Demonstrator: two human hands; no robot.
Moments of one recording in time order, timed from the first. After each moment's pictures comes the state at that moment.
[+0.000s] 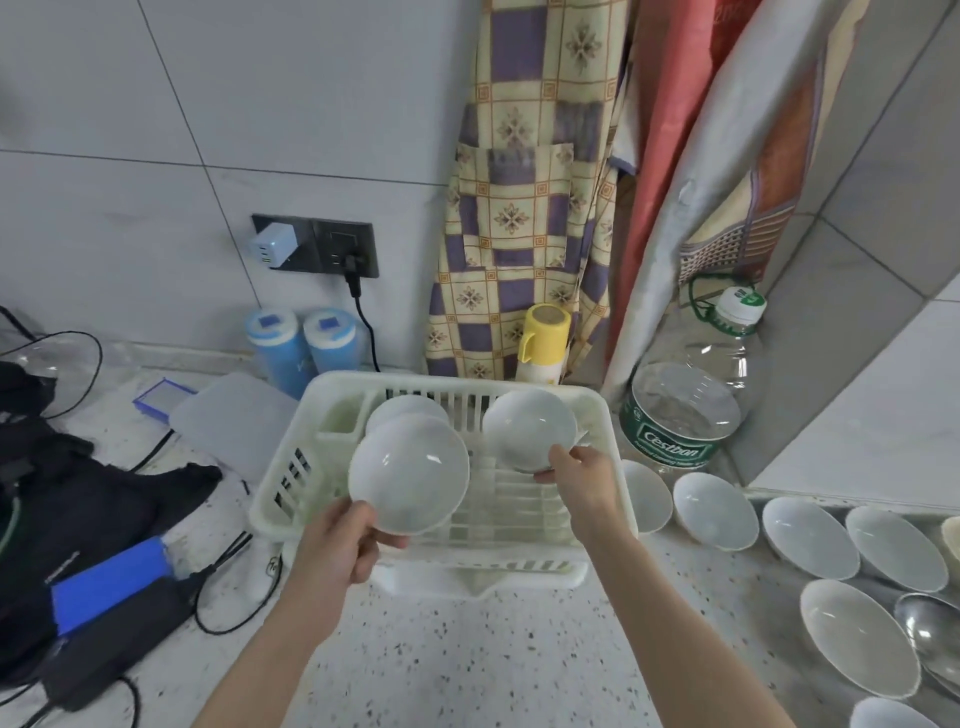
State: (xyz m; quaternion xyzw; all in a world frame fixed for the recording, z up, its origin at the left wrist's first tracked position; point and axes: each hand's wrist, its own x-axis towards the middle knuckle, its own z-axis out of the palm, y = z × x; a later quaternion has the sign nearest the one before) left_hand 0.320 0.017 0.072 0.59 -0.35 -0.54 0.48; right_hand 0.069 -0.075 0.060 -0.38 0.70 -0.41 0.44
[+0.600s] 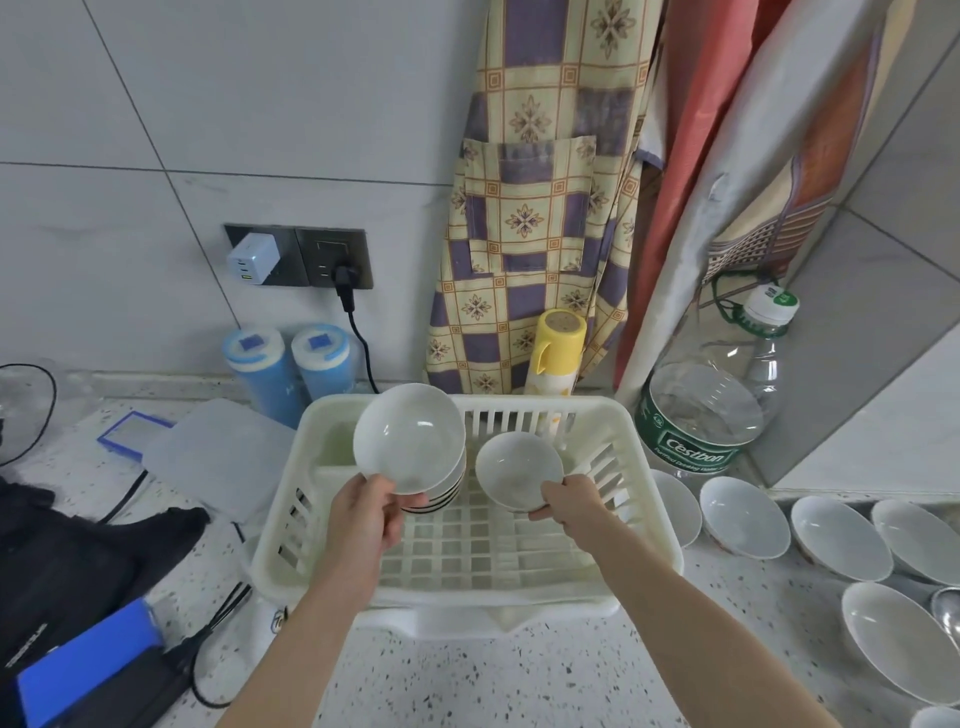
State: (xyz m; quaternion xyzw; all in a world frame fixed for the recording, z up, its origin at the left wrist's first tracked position) left_hand 0.332 -0.067 0.055 0.57 -0.32 -0.56 0.52; right_hand 0.088 -0.129 0.001 -0.34 0.77 -0.21 0.50
